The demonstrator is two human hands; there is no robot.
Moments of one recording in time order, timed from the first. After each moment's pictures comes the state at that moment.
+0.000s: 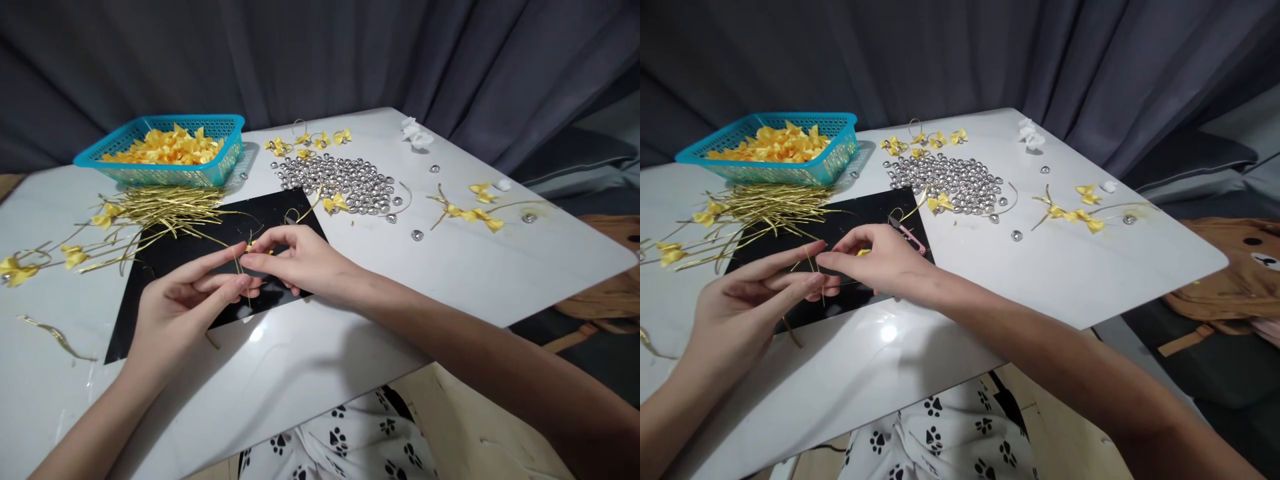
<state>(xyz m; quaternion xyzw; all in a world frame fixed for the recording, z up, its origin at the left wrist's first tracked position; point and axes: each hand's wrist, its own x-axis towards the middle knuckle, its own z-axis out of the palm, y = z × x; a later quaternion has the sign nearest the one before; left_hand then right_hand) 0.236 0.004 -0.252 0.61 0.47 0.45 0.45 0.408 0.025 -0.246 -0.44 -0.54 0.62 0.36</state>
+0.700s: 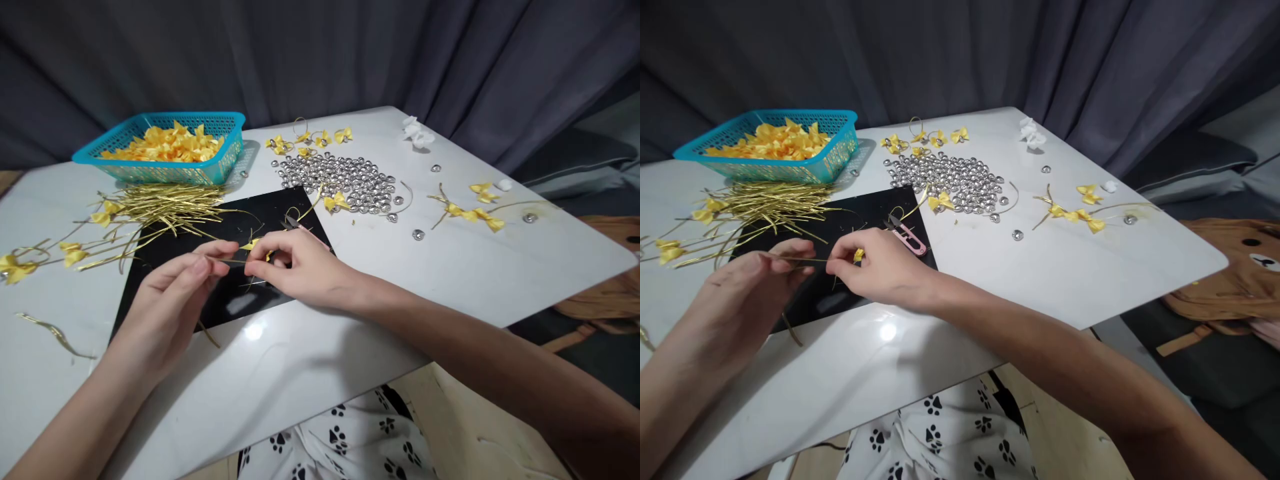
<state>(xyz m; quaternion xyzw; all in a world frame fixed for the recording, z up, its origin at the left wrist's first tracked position) 0.230 0.017 -0.254 0.51 0.45 0.51 0.53 0.407 0.023 -0.249 -0.43 -0.68 0.47 0.36</state>
